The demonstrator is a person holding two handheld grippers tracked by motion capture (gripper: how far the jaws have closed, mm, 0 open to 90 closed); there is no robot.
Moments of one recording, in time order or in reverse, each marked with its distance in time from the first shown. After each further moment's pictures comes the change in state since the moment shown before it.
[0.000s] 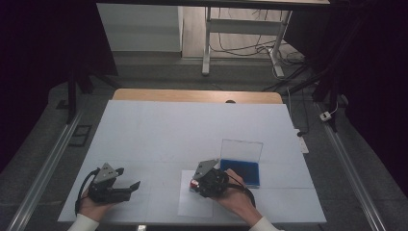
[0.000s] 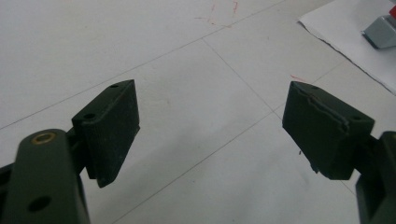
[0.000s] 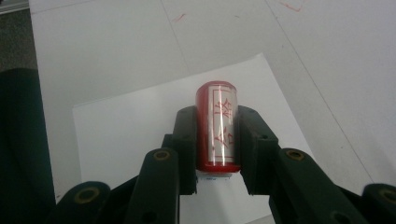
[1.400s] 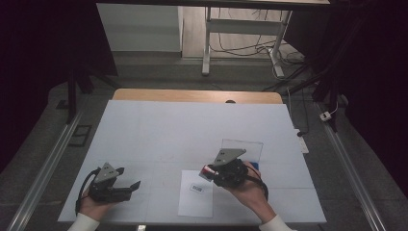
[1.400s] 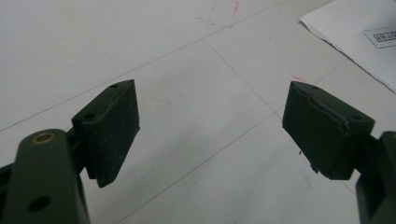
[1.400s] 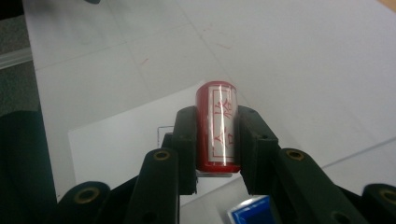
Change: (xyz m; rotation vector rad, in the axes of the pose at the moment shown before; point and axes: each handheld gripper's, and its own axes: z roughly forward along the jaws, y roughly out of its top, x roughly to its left) left arm 0.001 0.001 0.001 0.001 -0.001 0.003; right arm -0.026 -0.010 -0.057 -0.165 -0.077 0.113
